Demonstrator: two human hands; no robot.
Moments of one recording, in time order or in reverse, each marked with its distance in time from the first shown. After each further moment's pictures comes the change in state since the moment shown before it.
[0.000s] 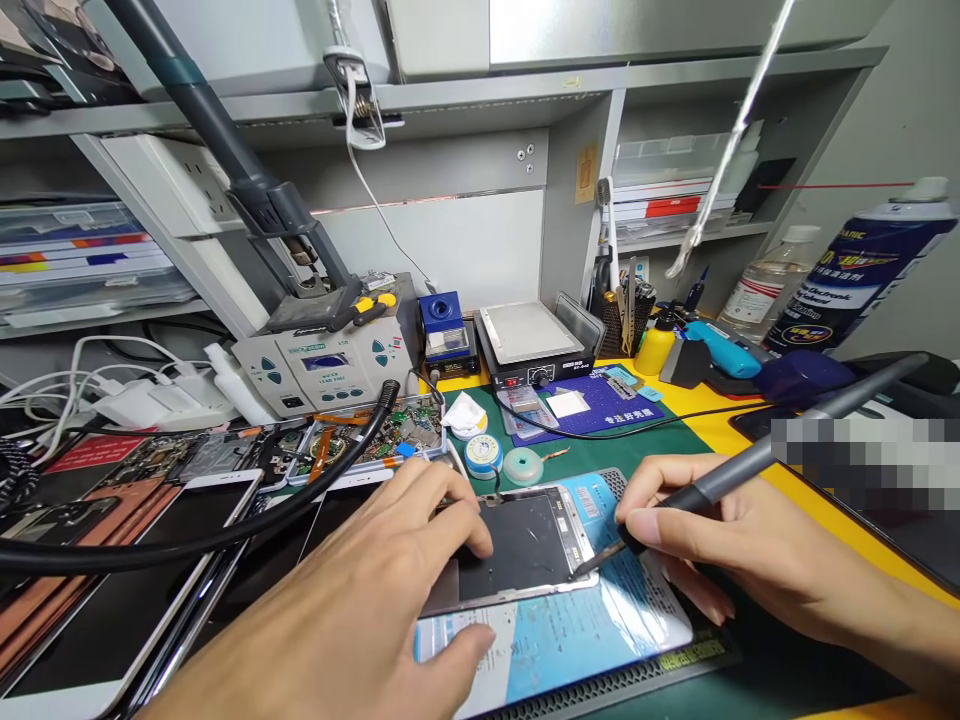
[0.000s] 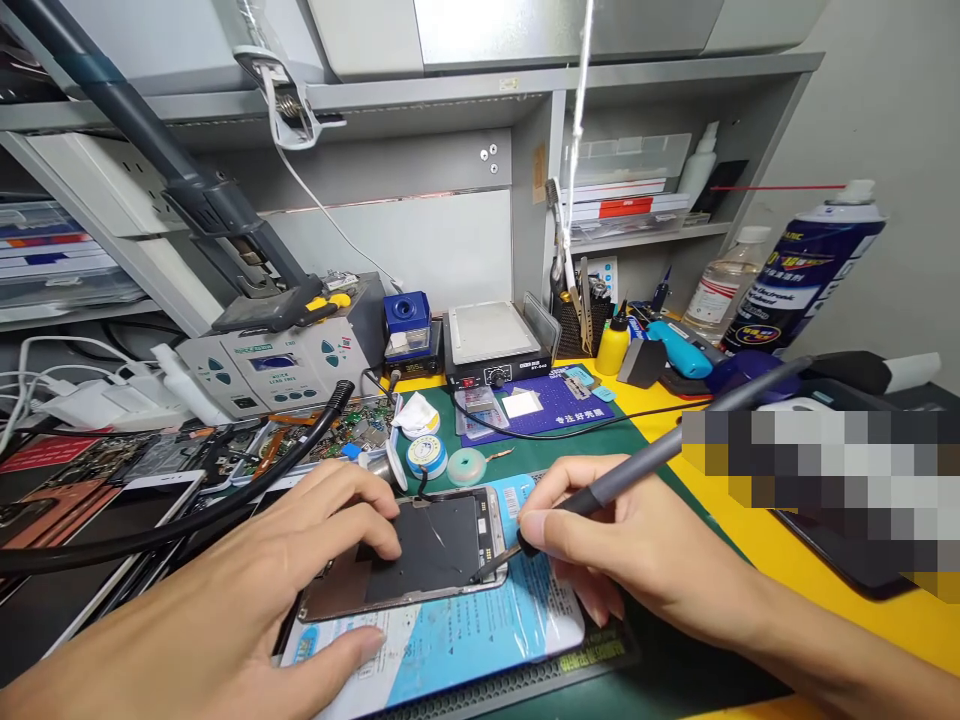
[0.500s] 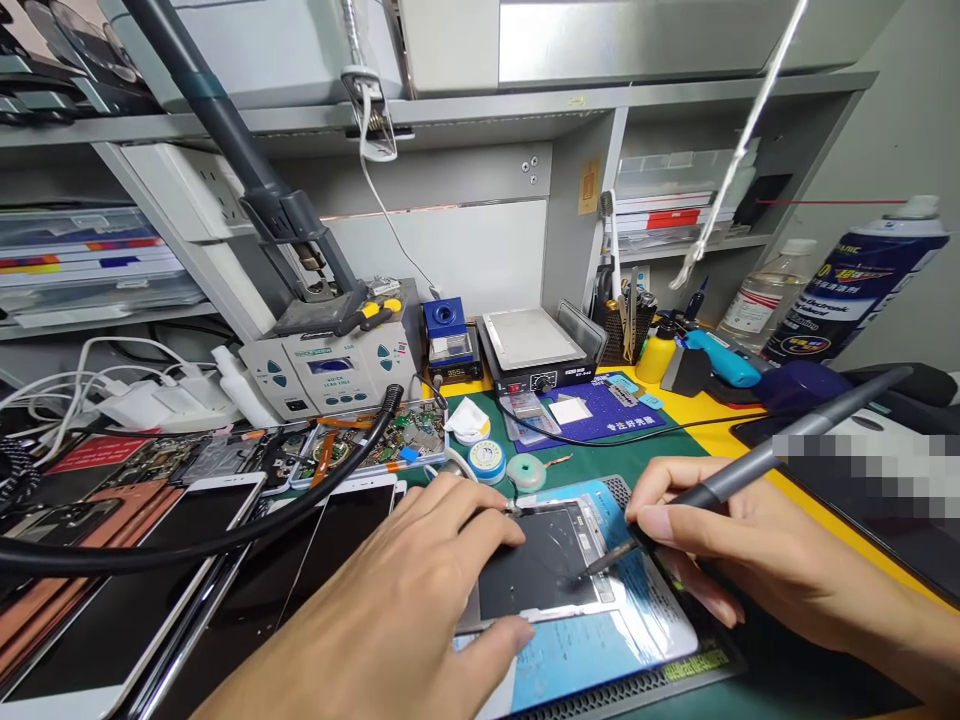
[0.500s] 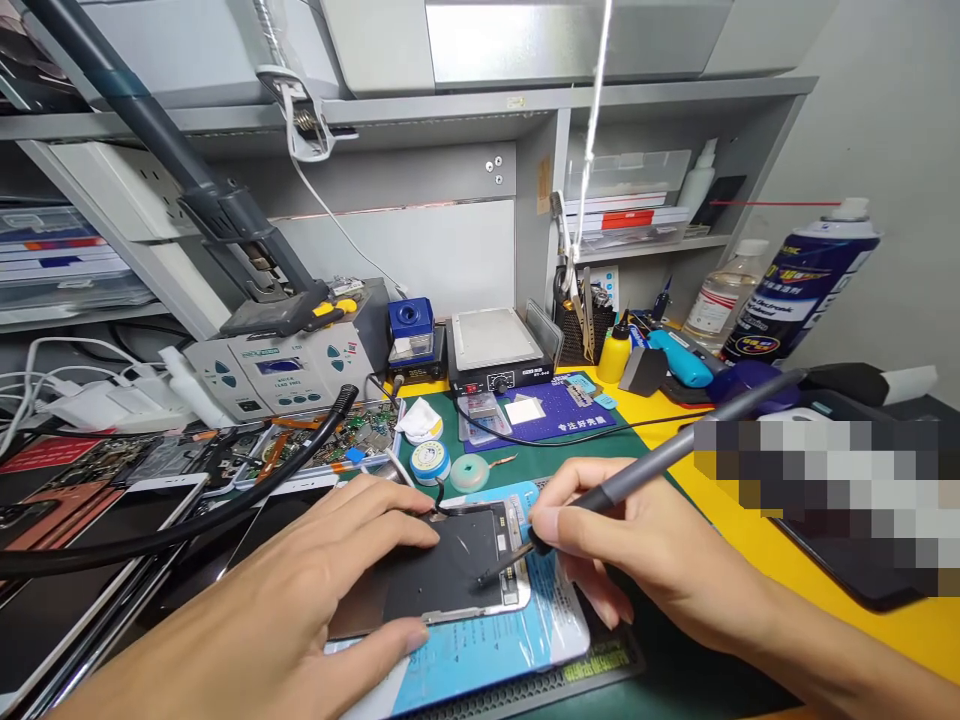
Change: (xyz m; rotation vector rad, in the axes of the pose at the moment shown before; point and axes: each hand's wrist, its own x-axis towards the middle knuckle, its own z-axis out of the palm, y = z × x) left_hand 0.009 0.003 0.011 -0.012 0.055 0.091; right_hand 0.000 -0.003 0.000 0.069 0.026 0.012
